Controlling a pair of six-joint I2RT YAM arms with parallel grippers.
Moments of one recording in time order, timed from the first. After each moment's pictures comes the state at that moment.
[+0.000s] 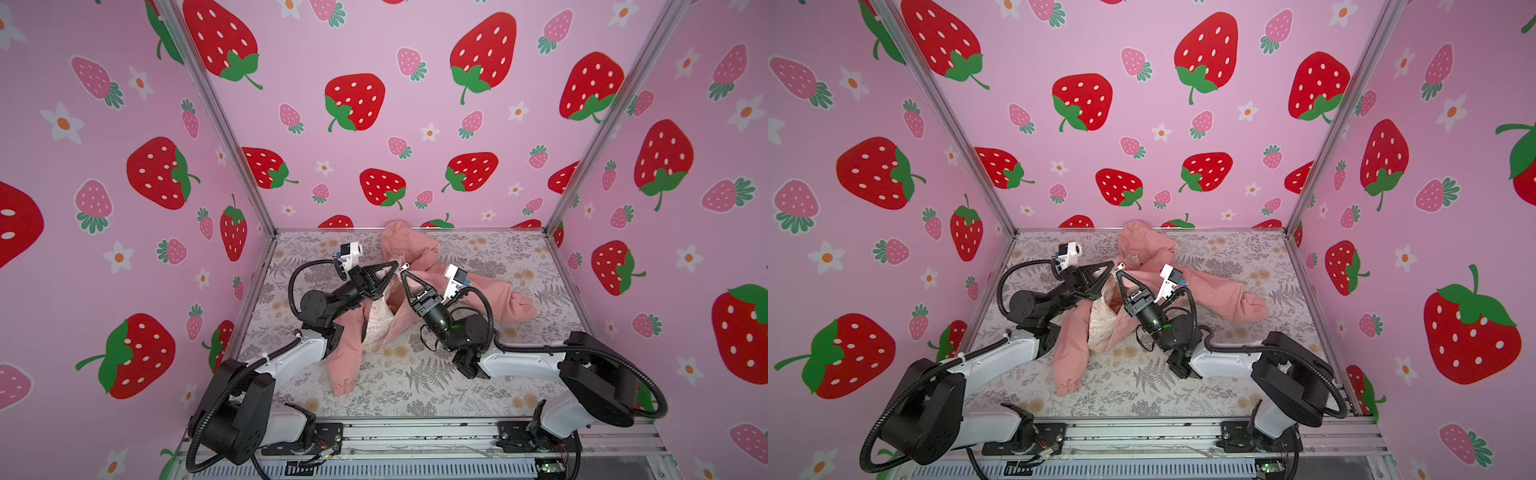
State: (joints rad) left arm -0.38 1.33 0.61 1.27 0.67 -1.65; right arm 1.13 1.56 0.72 1.35 0.22 1.08
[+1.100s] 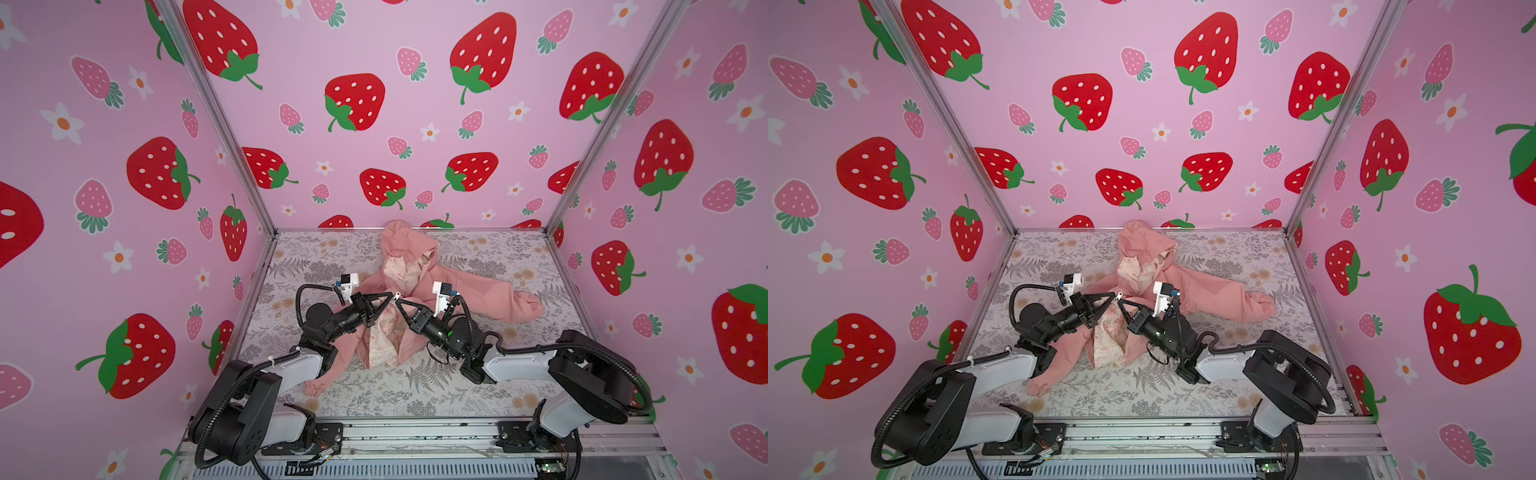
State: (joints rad) left arm -0.33 1.32 0.36 1.11 0.71 -1.49; right arm 1.08 1.58 0.56 1.14 0.04 1.11
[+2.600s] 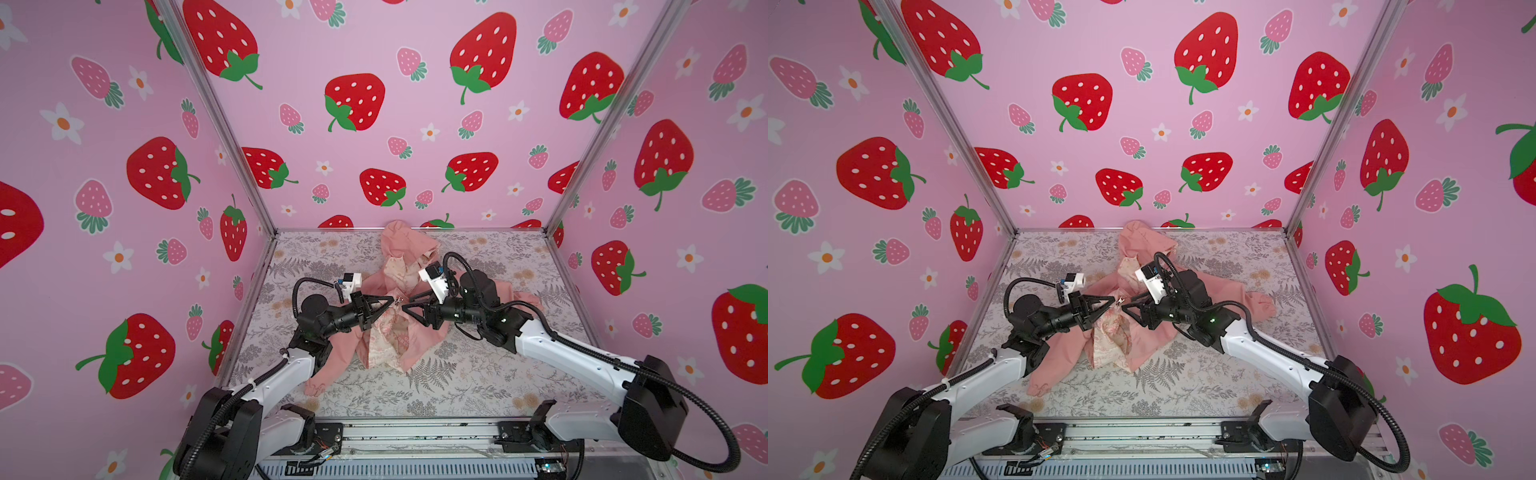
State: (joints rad) left arm -0.31 1.17 0.44 0.78 0.86 -1.50; right arm 0.86 1.32 0.92 0.07 -0.47 0.28
